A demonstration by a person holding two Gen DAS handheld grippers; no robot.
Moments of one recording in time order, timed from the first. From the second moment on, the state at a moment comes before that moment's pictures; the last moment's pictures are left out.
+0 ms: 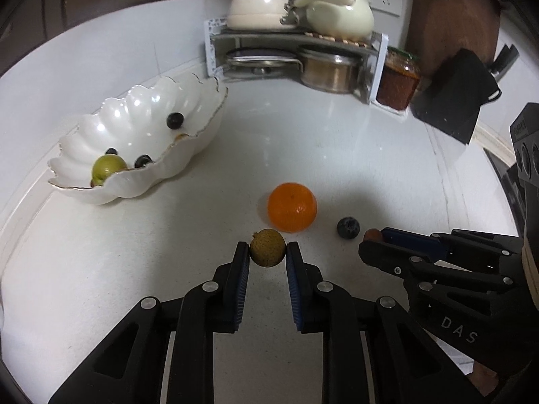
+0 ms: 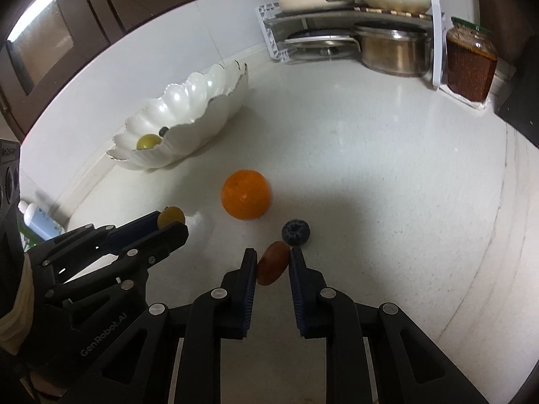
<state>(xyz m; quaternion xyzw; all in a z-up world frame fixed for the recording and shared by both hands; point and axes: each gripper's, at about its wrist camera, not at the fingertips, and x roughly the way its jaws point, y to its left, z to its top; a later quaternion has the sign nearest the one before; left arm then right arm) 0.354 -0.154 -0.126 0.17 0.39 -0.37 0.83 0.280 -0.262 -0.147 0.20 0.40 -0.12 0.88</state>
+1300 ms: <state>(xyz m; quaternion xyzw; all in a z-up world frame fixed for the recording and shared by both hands) 0.358 -0.101 -0.026 0.08 0.31 -0.26 0.91 0.311 -0.232 -0.045 0.10 0.31 -0.03 0.95</state>
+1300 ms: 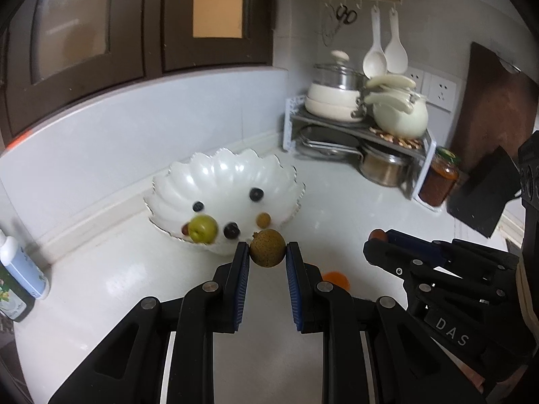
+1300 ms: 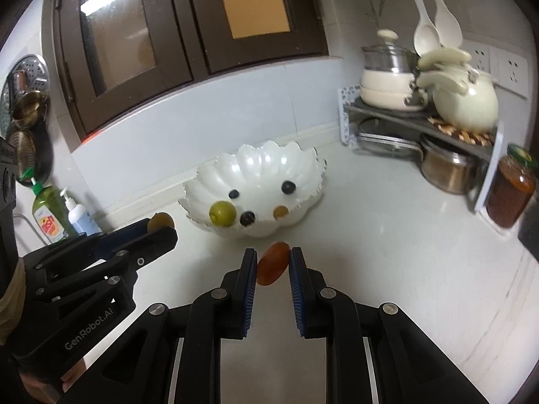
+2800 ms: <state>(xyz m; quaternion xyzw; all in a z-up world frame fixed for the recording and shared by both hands) 0.453 -0.094 0.020 0.05 0.28 -0.18 0.94 0.422 -0.222 0.002 0.01 0.27 -0.01 0.96</state>
